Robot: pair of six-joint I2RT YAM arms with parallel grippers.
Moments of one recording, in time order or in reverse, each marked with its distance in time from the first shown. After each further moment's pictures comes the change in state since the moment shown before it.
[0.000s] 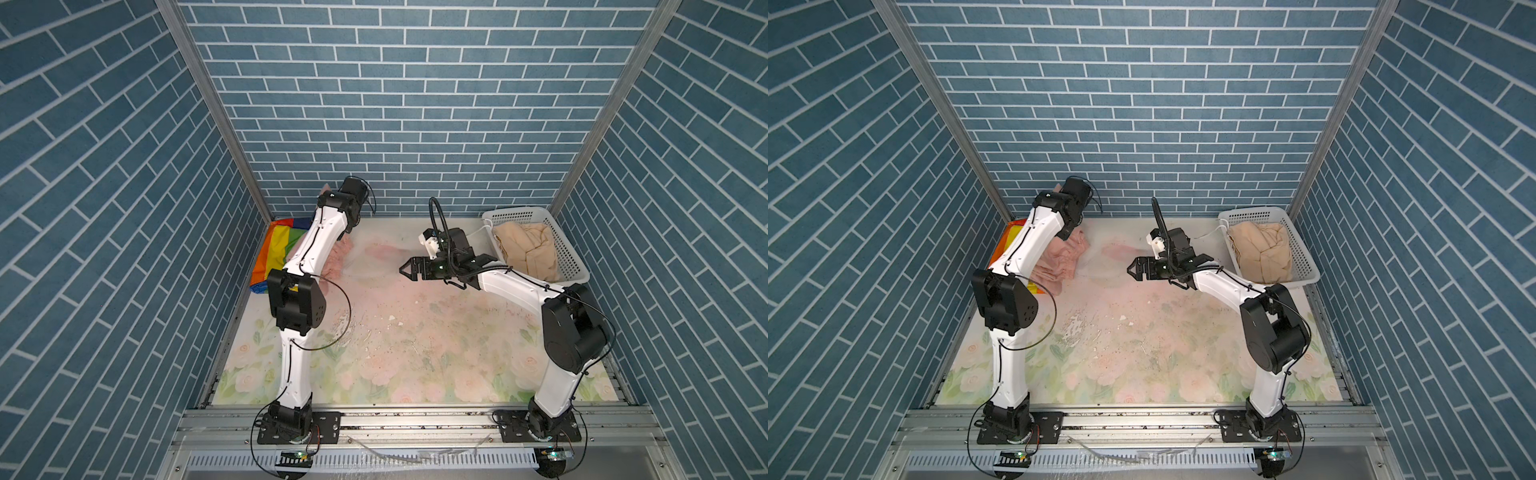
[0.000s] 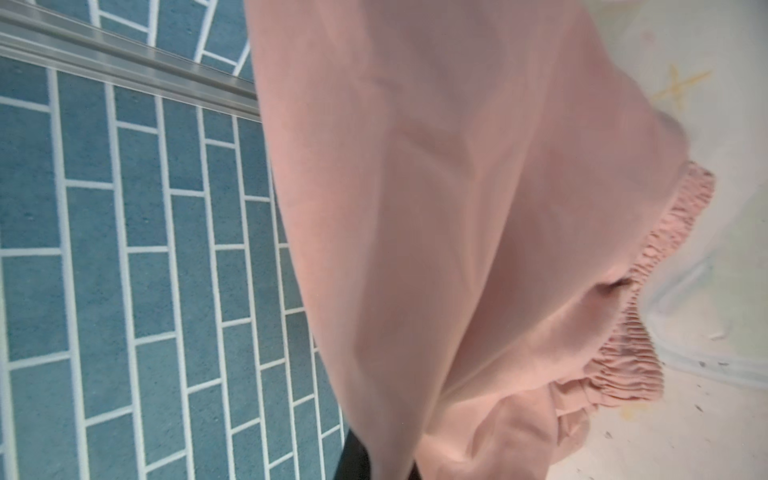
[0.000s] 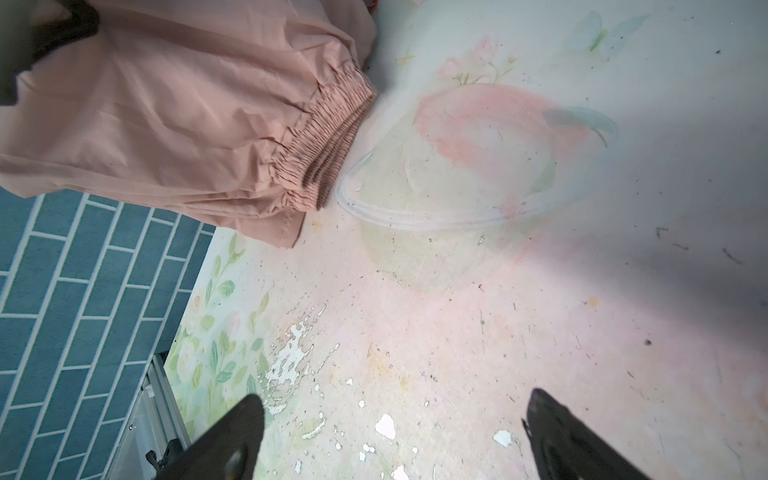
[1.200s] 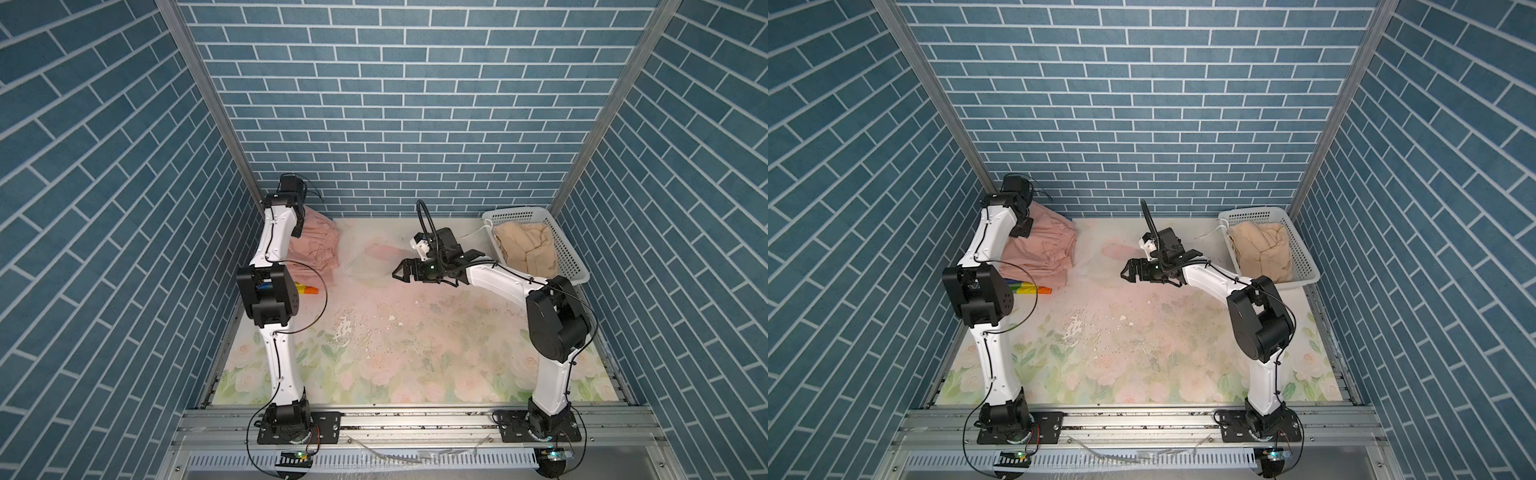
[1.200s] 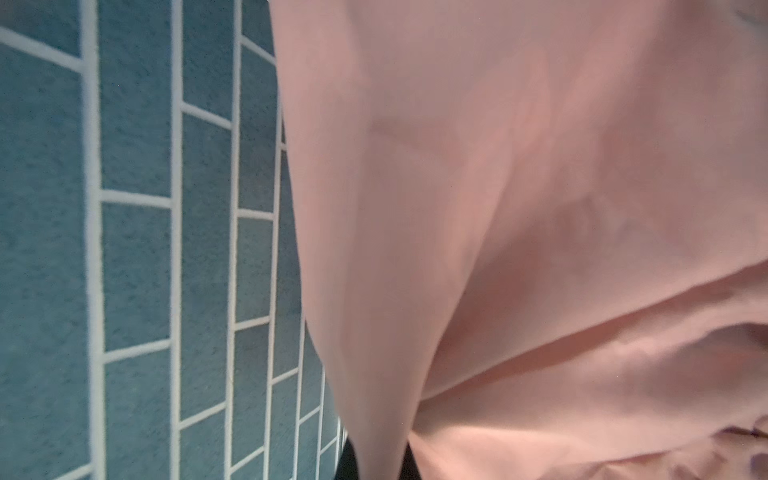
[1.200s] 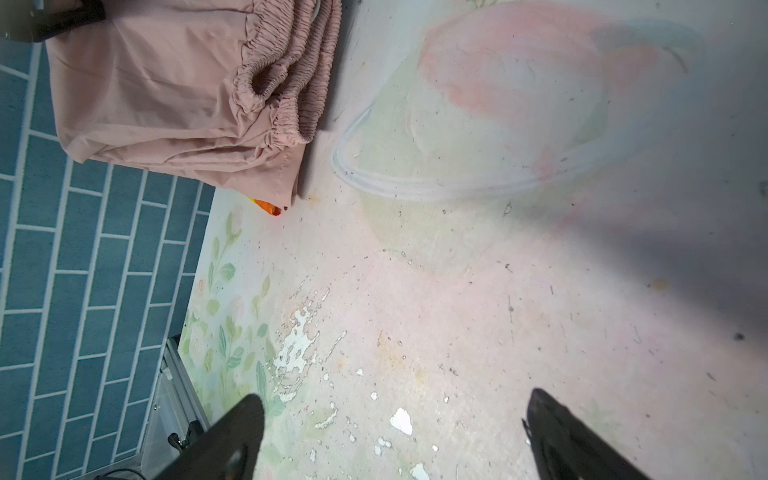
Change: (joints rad) left arm 0.338 0.057 -0.034 0.166 0.303 0.039; right arm 0.032 0.112 0.133 -0.123 -0.039 0.029
